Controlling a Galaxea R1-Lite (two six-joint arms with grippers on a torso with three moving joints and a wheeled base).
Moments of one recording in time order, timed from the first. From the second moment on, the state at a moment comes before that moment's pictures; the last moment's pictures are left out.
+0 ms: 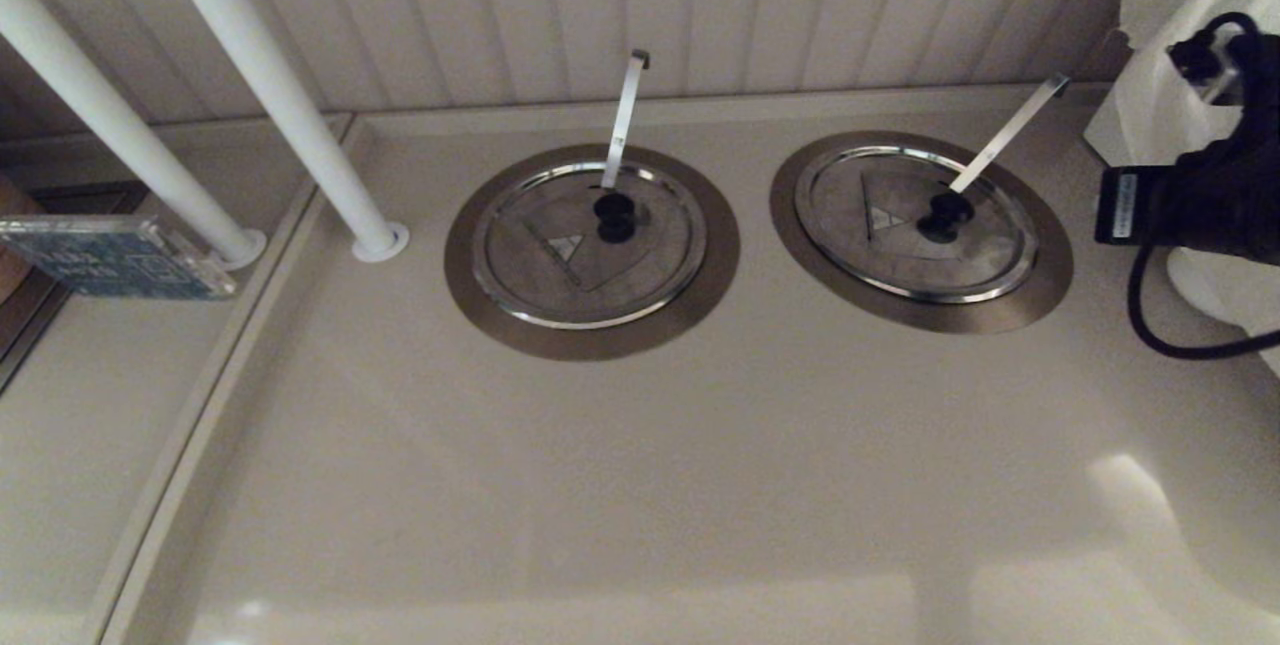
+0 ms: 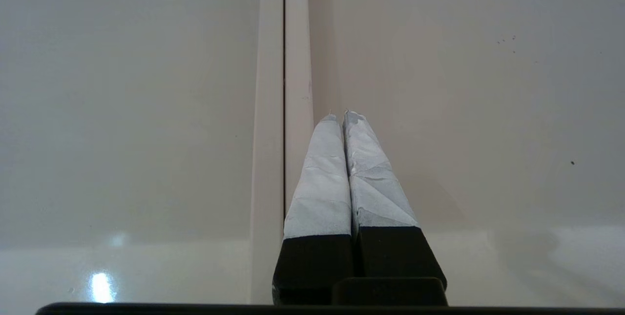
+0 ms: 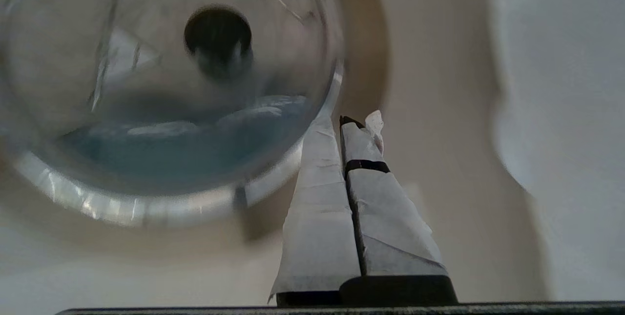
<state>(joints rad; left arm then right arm) 0.00 0.00 0.00 0.00 0.00 0.00 0.07 1.53 -1.24 0.03 -0.29 0.01</state>
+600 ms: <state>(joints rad) 0.00 0.00 0.00 0.00 0.00 0.00 -0.01 1.86 -1.63 0.07 -0.33 0.01</state>
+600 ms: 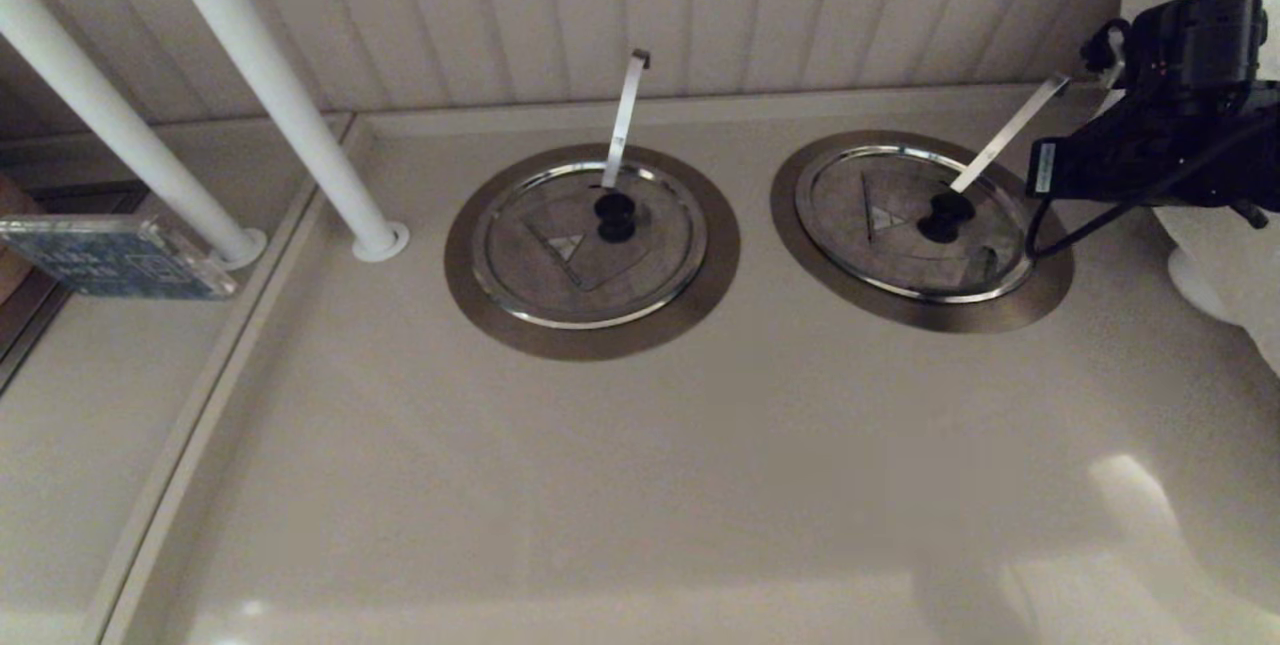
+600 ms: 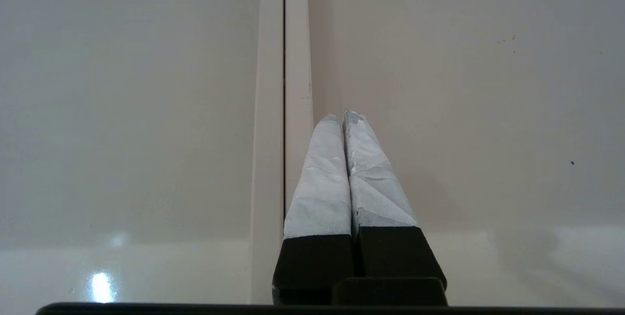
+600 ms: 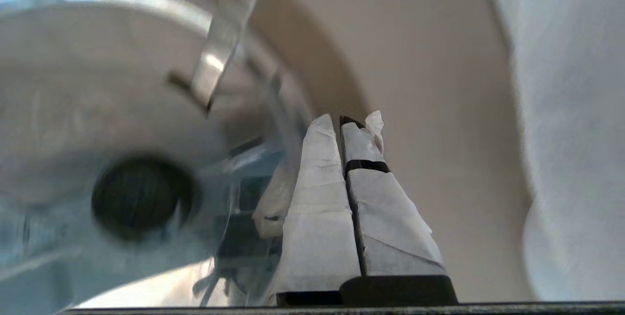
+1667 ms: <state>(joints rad) 0.00 0.00 0.00 0.00 0.00 0.00 0.01 2.03 -1.82 0.05 -0.33 0.03</state>
